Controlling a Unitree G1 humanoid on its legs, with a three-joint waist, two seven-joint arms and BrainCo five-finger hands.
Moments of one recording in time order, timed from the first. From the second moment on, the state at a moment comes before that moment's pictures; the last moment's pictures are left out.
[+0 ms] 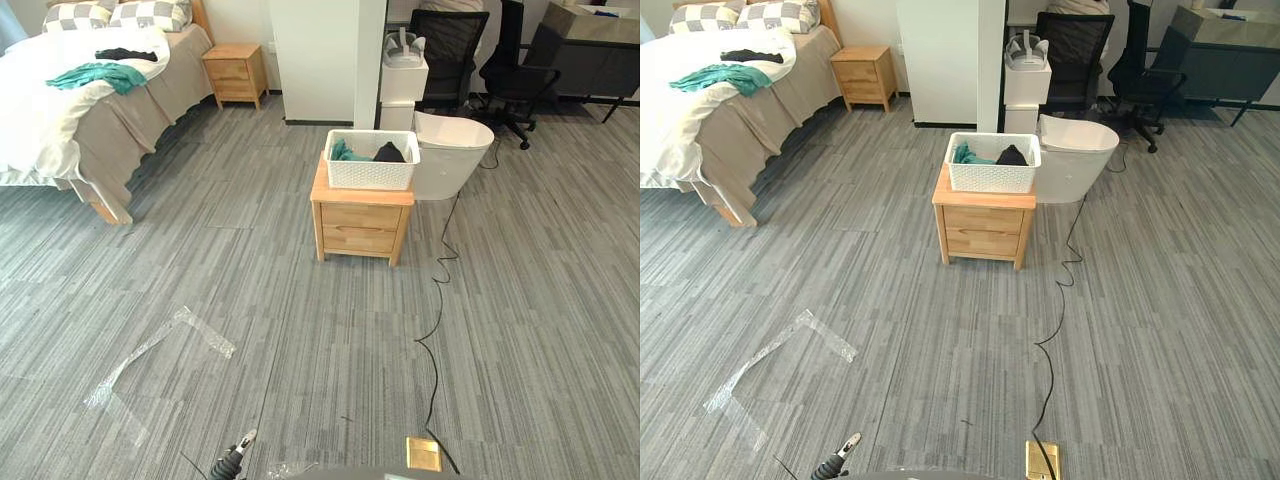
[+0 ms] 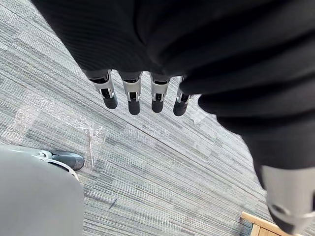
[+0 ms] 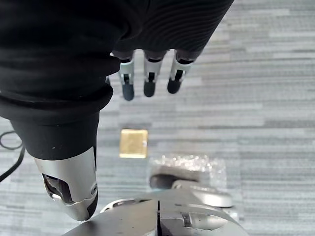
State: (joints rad) left arm 0.14 0.11 0.01 1.15 -0.36 -0.12 -0.02; right arm 0.14 -0.10 -0.26 1.20 -0.15 0.01 -0.13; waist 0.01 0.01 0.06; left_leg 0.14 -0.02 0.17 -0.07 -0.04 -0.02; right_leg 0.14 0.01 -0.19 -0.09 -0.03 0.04
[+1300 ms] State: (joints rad) left arm 0.16 0.07 0.16 1.01 -0.45 -0.08 -0.02; right arm 0.01 -0.05 -0.60 0.97 0.07 0.11 -0.38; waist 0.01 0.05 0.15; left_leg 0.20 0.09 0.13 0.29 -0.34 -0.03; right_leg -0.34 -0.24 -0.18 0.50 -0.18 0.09
